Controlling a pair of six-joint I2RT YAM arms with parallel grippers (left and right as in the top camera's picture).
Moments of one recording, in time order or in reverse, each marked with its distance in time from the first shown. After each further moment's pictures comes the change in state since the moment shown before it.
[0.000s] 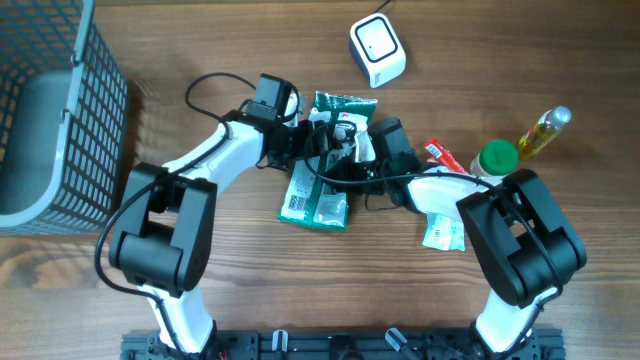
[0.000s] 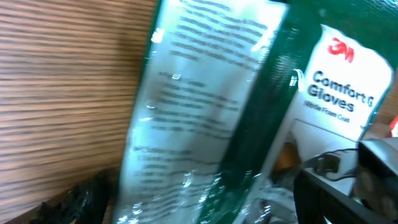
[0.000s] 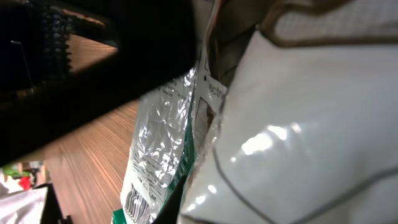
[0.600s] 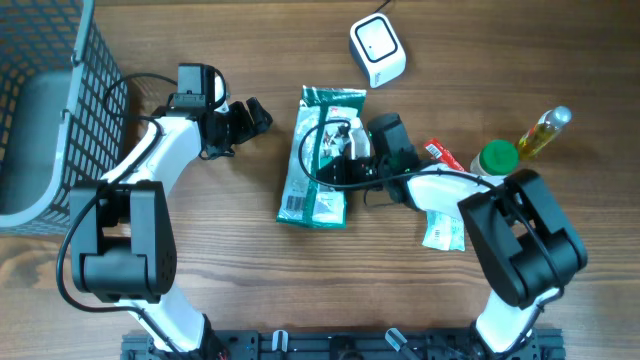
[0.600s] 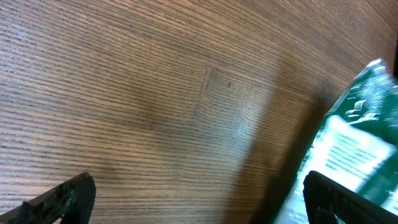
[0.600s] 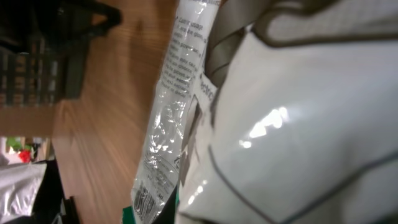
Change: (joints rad) left arm 0.276 -0.079 -0.018 -0.029 -0.088 0.004; right arm 0.000 -0.010 0.035 -0.014 -0.072 -0.105
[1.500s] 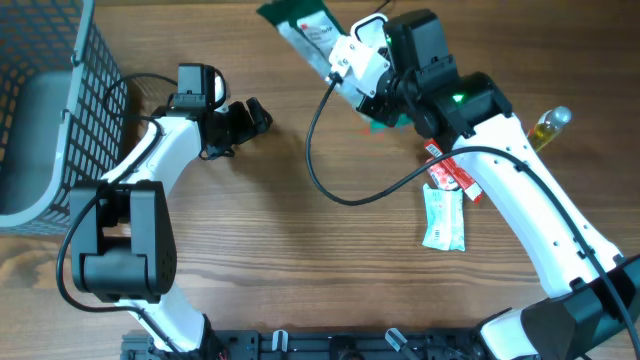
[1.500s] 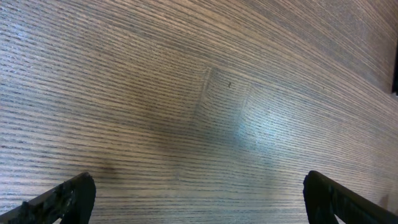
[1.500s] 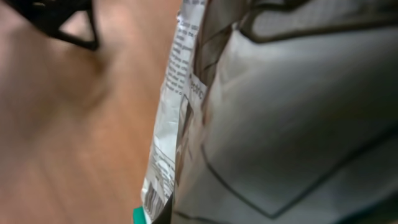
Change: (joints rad) left arm 0.000 0.000 0.000 0.000 0.000 0.000; right arm 0.000 -0.260 0.716 -0.879 0.654 -1.256
